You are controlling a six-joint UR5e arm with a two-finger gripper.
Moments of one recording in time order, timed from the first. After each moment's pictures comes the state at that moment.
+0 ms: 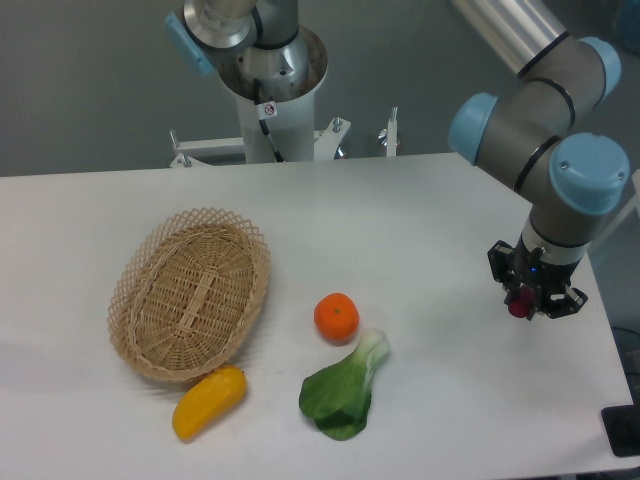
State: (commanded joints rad) arm 2.71 -2.12 -1.33 -1.16 1.55 1.50
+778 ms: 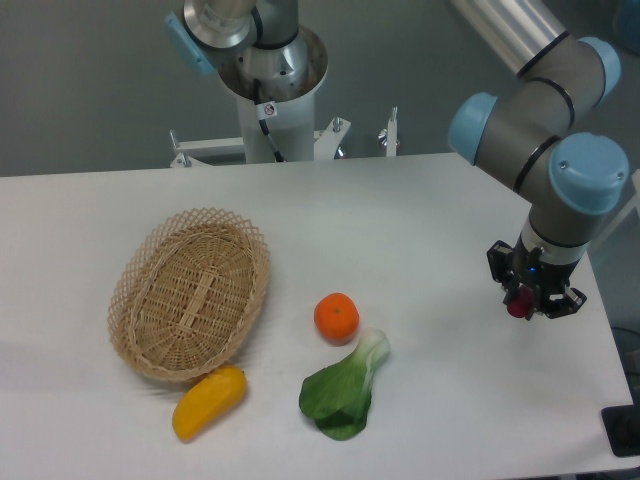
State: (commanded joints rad) arm 2.69 -2.11 -1.34 -1.16 1.52 1.50
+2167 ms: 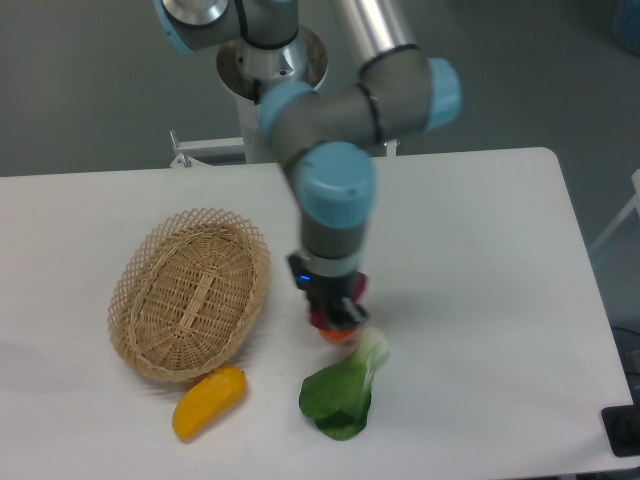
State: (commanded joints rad) arm 2.25 -1.85 -1.65 -1.14 1.50 1.24
